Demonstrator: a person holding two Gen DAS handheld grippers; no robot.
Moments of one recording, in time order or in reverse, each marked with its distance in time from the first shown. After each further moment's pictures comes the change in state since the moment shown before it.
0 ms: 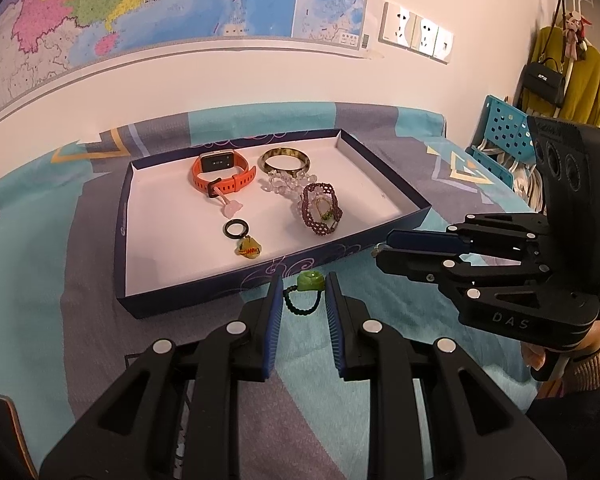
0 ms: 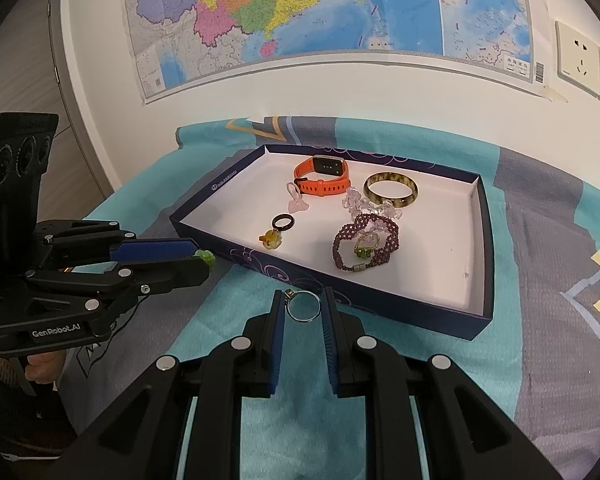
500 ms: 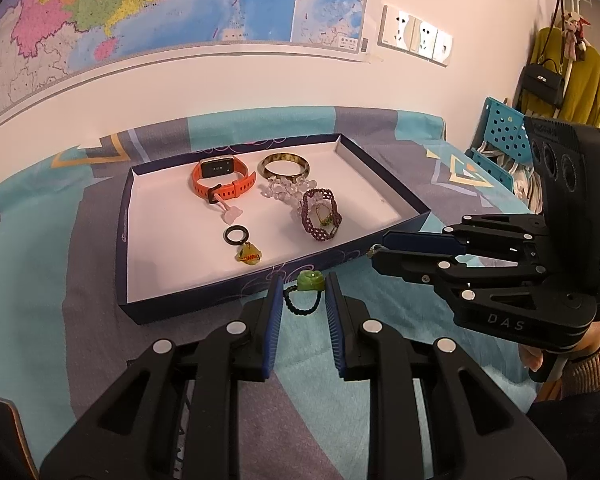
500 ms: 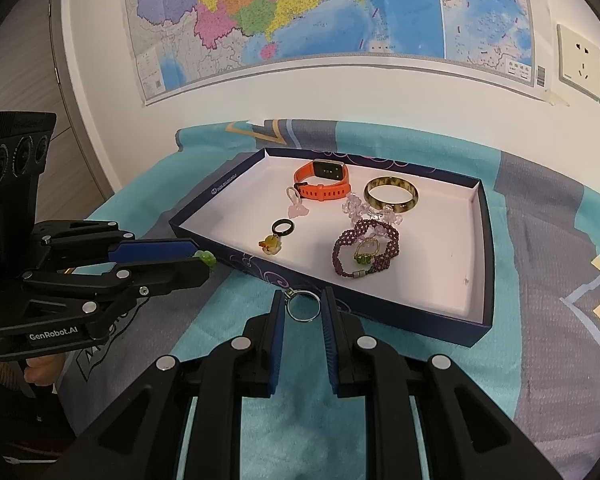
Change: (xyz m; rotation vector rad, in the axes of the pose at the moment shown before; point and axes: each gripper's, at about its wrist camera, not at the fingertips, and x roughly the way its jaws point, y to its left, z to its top) left arm -0.001 0.001 0.003 0.004 -0.009 0.000; right arm 0.002 0.000 0.003 -0.001 -0.004 0.001
